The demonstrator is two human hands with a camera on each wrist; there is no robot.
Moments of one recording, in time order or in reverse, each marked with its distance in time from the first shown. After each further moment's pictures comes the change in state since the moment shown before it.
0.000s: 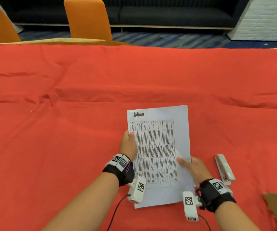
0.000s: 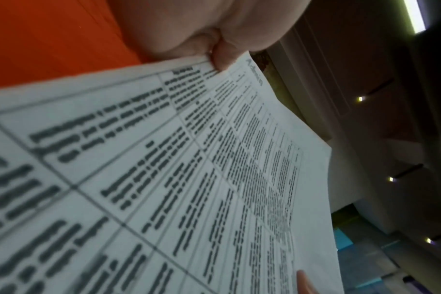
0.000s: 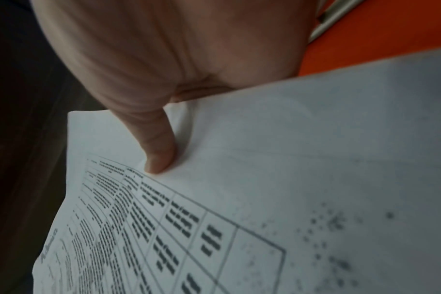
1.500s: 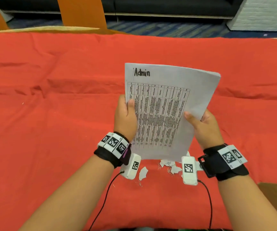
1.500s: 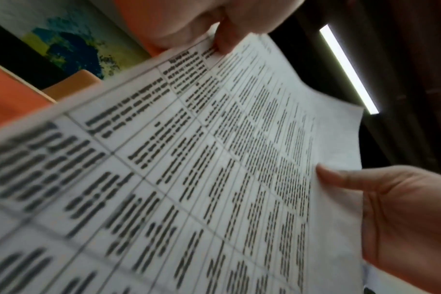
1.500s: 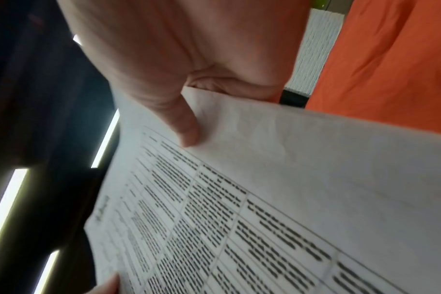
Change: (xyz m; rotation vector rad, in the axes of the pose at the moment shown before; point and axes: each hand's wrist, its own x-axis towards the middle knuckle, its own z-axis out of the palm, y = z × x) left_hand -0.012 0.071 -0.003 -0.028 0.140 0.541; right_hand -0.018 -0.119 0.010 -0.014 0.134 -0.575
